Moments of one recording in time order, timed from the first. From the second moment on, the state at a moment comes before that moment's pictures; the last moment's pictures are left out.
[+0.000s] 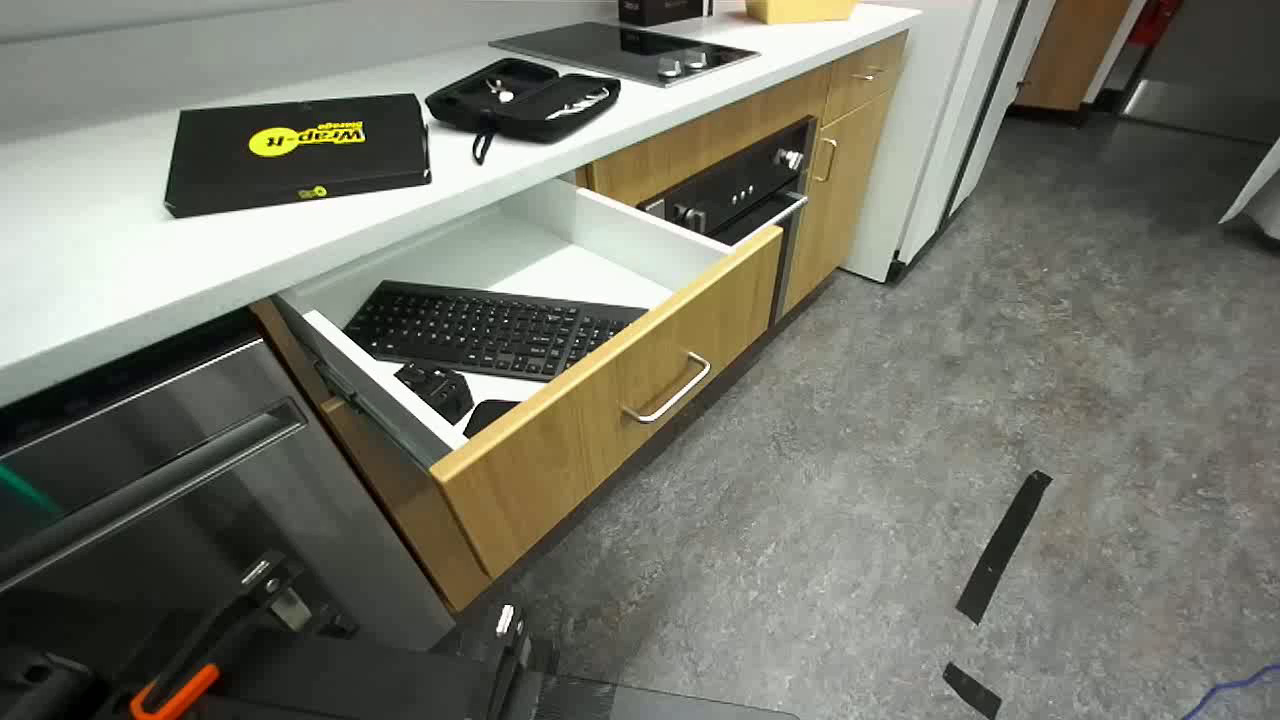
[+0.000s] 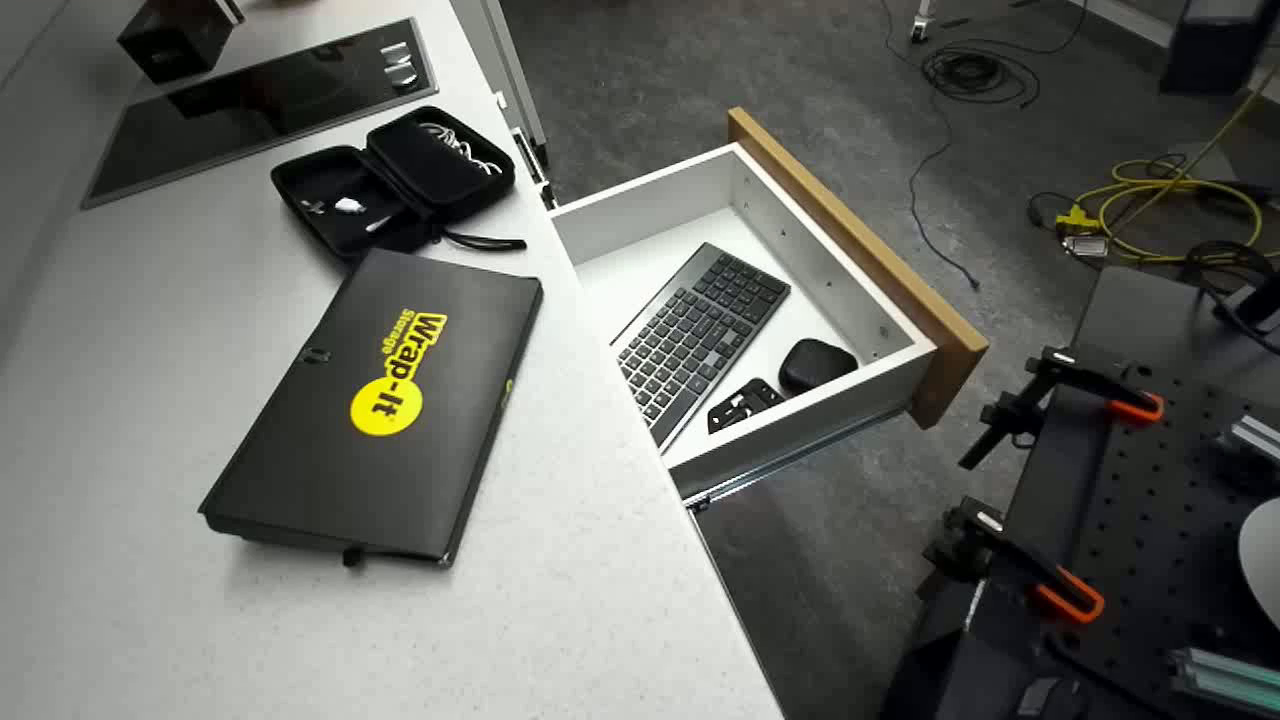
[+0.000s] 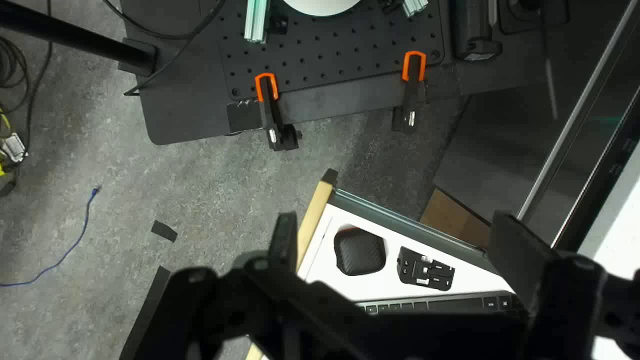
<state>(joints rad) -0.03 -0.77 0.10 -2.54 0.00 1.59 0.21</state>
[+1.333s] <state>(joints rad) -0.30 -0.24 -0.14 -2.59 -0.11 2.20 0.25</state>
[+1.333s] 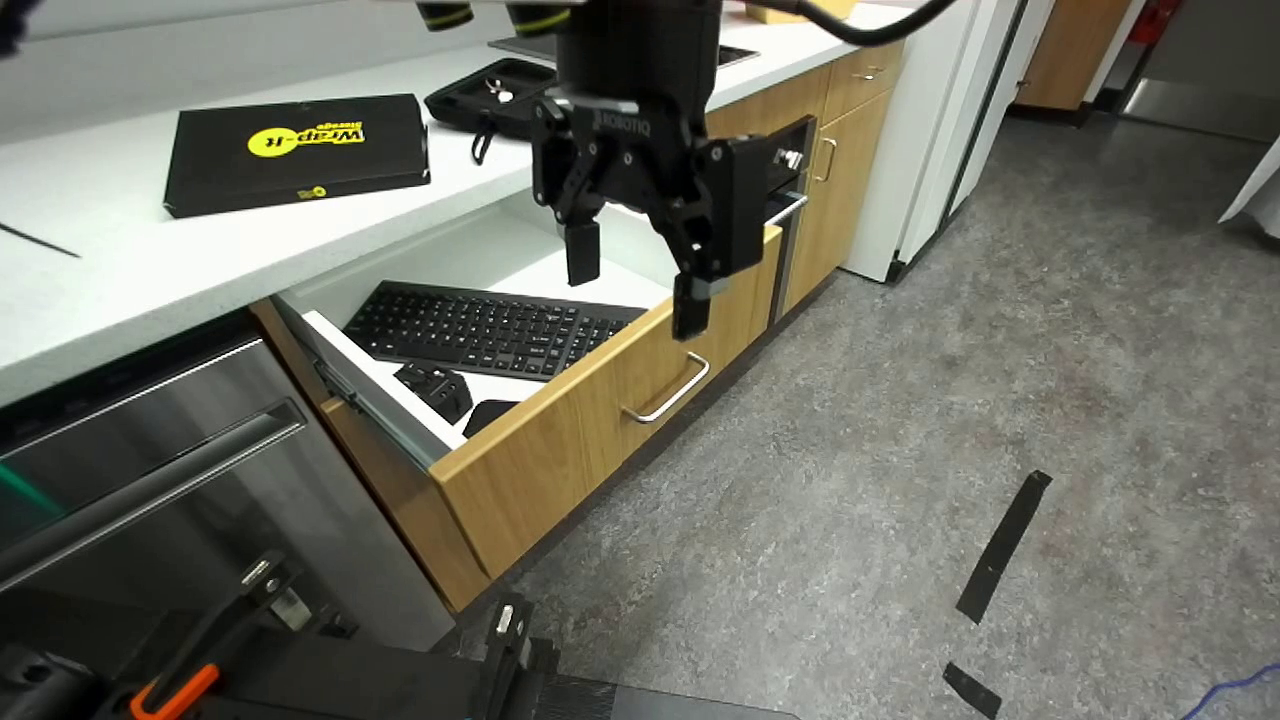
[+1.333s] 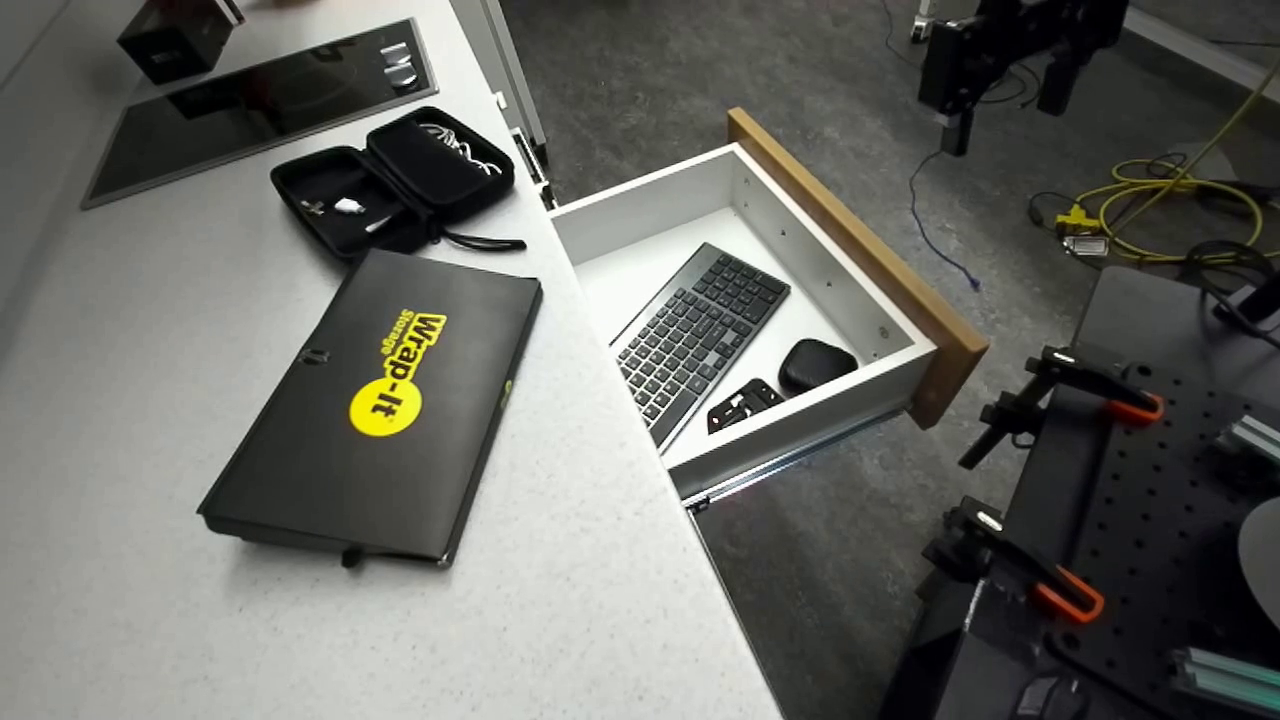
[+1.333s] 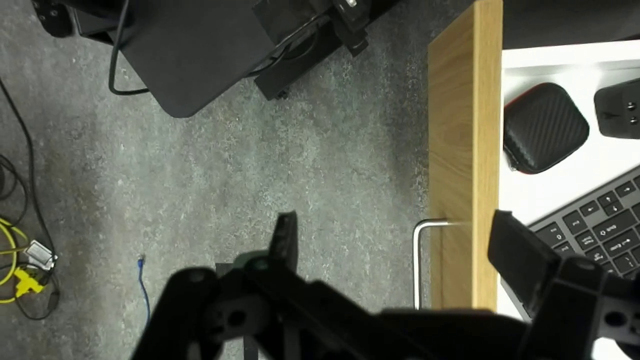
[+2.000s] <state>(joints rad) -0.31 -0.18 -0.15 -2.59 -0.18 2.35 0.39</state>
